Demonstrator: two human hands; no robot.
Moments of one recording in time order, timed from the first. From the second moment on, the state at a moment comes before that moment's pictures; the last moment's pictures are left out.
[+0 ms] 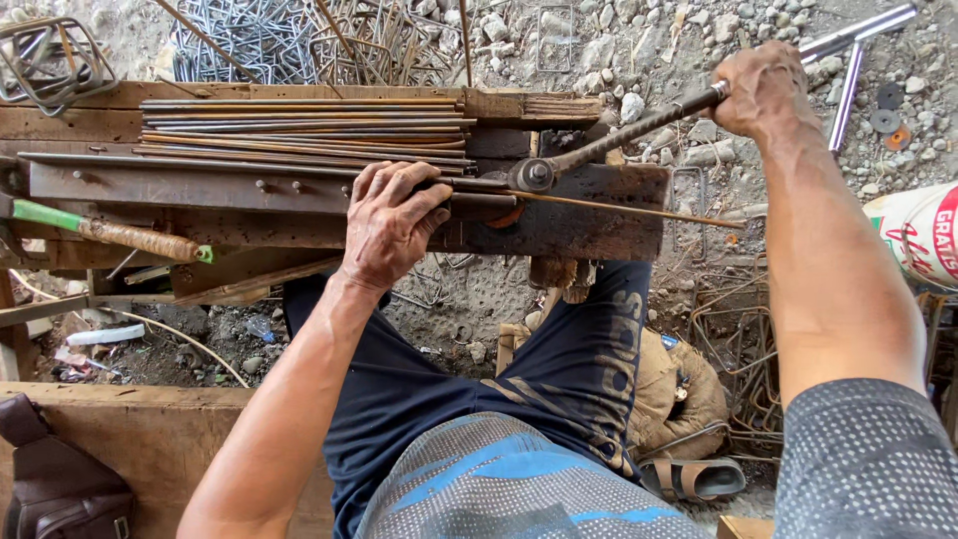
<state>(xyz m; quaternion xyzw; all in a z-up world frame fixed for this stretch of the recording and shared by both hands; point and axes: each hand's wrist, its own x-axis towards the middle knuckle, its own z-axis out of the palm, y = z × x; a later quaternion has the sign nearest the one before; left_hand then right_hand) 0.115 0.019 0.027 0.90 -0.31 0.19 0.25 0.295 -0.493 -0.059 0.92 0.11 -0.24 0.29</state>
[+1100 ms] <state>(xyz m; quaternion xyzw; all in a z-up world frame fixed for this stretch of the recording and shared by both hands) -0.015 -0.073 0.014 0.73 -0.02 -0.11 0.67 0.090 -0.468 0.001 0.97 -0.12 -0.18 0.05</state>
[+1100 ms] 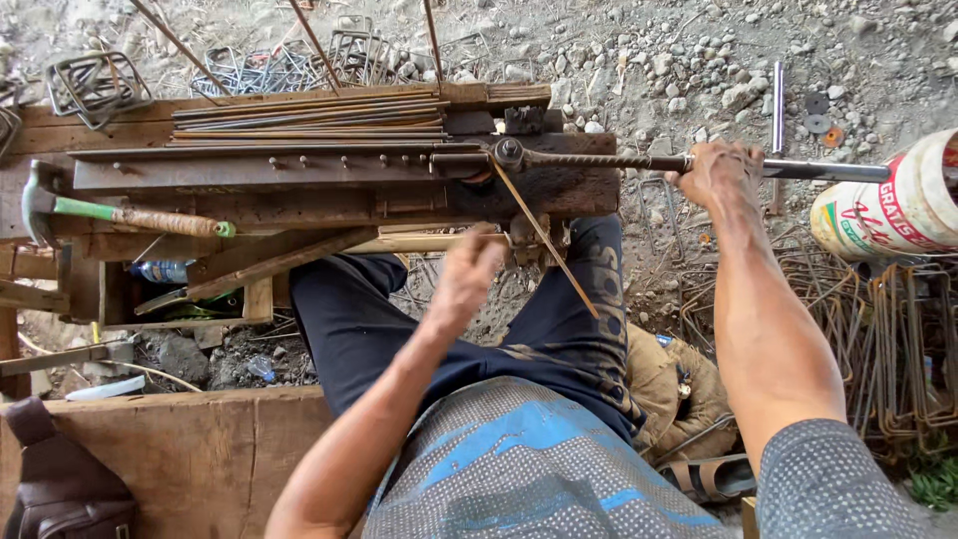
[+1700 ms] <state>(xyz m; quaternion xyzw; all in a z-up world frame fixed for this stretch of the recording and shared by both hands) -0.053 -0.068 -0.012 0.45 0.03 -0.33 0.83 -0.018 -0.426 0.031 0.97 -0.18 -0.17 -0.03</state>
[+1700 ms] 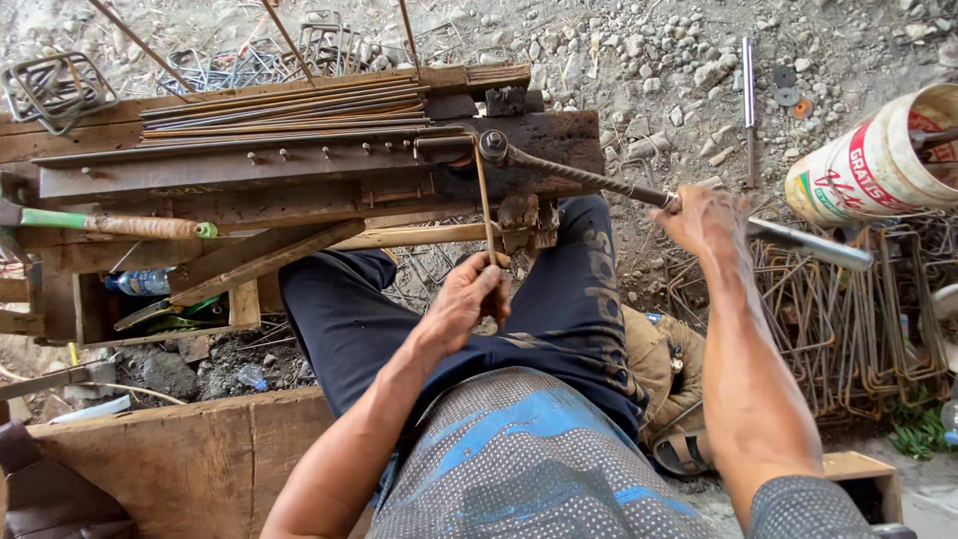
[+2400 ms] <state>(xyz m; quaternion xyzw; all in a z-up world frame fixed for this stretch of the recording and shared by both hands) -0.056 -0.031 -0.017 0.53 -0.02 -0.37 0.76 0.005 -0.440 0.007 0.98 -0.15 -0.07 -0.11</state>
